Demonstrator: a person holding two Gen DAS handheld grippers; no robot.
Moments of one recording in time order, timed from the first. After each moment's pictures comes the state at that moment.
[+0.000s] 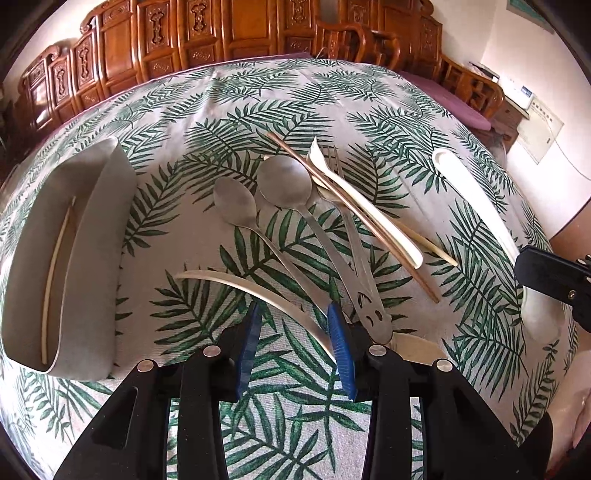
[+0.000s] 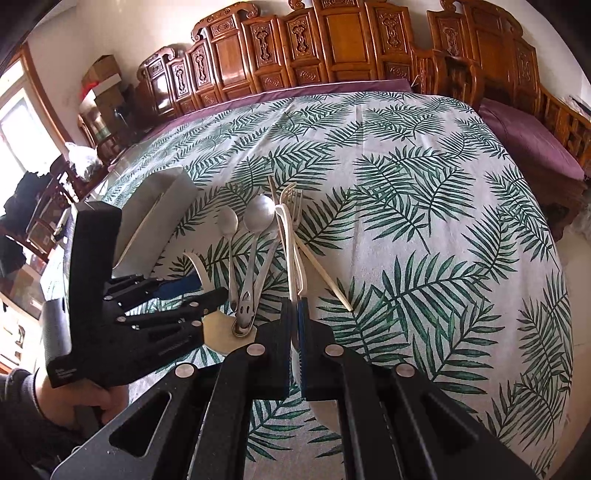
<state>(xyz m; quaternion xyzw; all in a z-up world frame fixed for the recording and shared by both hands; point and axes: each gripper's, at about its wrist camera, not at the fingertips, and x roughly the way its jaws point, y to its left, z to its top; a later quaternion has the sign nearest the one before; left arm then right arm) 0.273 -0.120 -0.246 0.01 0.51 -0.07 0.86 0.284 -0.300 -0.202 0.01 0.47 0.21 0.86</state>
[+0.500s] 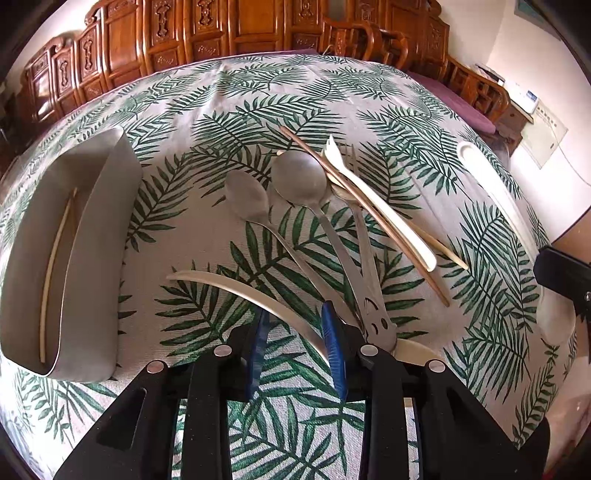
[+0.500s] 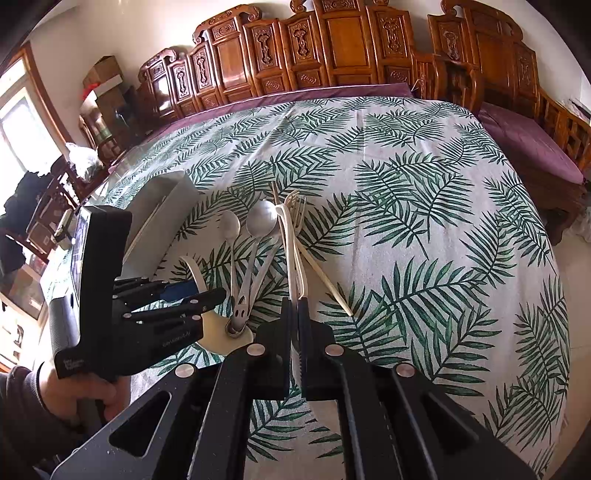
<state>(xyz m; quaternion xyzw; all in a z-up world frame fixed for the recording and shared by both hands) 0.280 -0.109 -0.248 0.00 0.51 -0.07 0.86 0.282 -0.297 -0.195 0.01 0.46 0.21 0.86</state>
